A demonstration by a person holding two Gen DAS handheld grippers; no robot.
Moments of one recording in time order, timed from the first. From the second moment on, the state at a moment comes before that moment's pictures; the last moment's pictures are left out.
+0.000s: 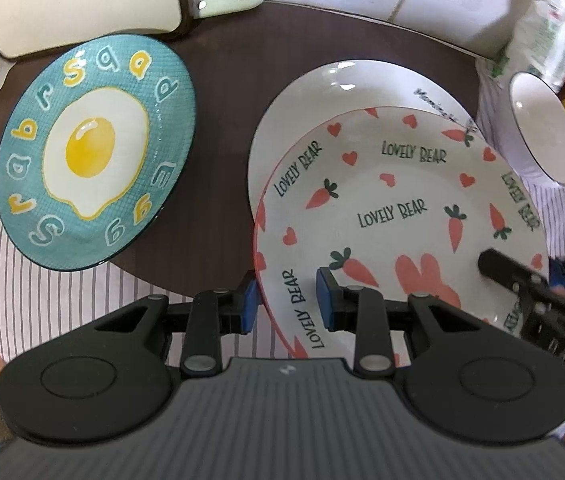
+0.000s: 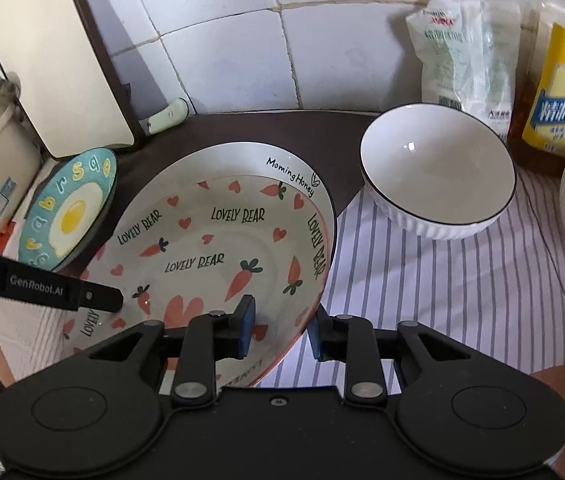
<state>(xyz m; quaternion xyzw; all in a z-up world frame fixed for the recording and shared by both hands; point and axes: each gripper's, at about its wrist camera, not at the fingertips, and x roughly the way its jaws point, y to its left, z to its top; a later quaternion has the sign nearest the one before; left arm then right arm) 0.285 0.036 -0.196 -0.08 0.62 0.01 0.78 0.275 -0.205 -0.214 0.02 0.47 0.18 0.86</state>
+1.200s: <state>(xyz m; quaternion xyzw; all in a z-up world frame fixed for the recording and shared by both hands) 0.211 0.163 -0.082 0.03 0.54 -0.15 0.82 0.159 -0.105 -0.120 0.03 0.36 0.10 0.93</state>
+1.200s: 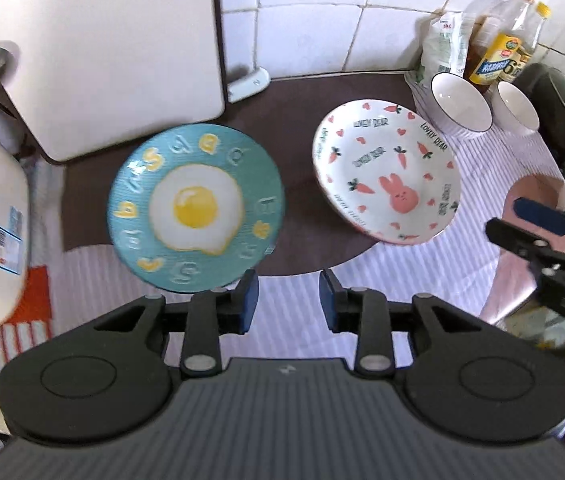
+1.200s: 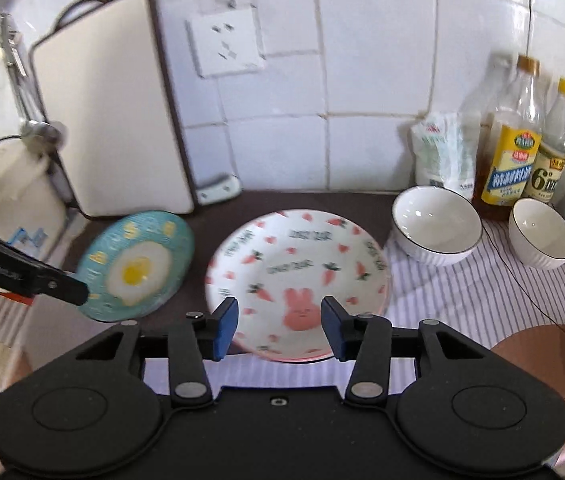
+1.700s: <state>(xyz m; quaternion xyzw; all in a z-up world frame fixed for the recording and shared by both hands) 0.203 0.279 -0.077 0.04 0.47 -0.19 0.86 0.115 -0.001 -0.097 0.06 0.29 0.12 0.95</state>
